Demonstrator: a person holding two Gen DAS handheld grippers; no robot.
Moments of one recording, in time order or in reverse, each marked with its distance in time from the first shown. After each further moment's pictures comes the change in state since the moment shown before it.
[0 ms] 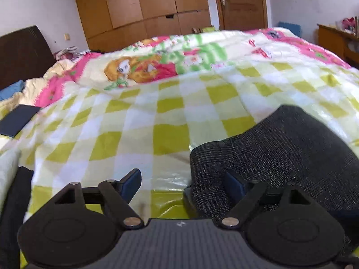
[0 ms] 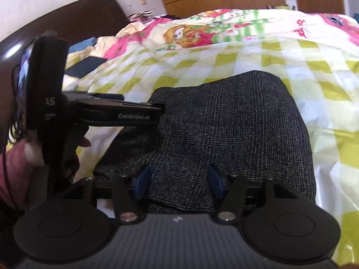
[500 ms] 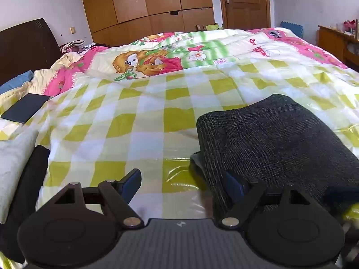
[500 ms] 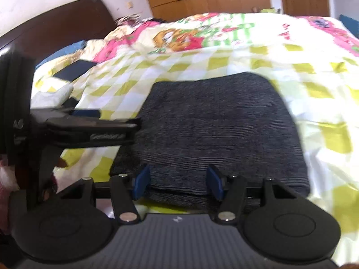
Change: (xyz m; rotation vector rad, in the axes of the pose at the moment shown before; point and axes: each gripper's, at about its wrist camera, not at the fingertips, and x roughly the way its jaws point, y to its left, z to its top) left arm -0.049 0.009 -0.027 -0.031 0.034 -0.015; right arm -0.024 0.016 -0.014 0.015 -0.021 -0.130
